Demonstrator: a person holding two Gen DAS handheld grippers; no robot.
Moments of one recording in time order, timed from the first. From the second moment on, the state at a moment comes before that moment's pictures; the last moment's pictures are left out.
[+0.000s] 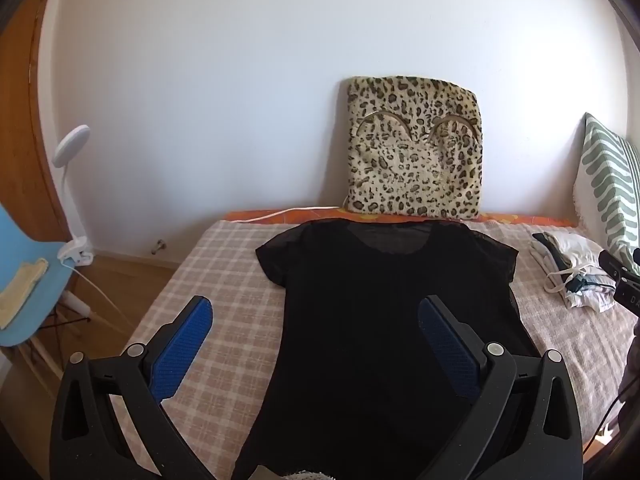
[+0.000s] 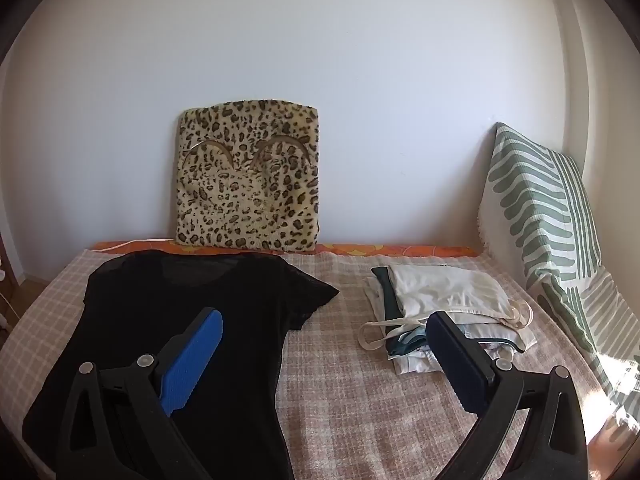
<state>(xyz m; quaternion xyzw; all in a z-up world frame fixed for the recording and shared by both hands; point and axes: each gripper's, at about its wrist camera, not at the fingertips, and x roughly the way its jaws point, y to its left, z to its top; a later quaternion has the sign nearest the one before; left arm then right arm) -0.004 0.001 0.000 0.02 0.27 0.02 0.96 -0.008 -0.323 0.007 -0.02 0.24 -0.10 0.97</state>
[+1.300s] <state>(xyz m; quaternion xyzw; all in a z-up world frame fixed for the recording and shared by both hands) -0.006 0.002 0.004 0.02 0.26 0.02 0.96 -0.007 -0.324 0.007 -0.02 0.24 -0.10 0.97</state>
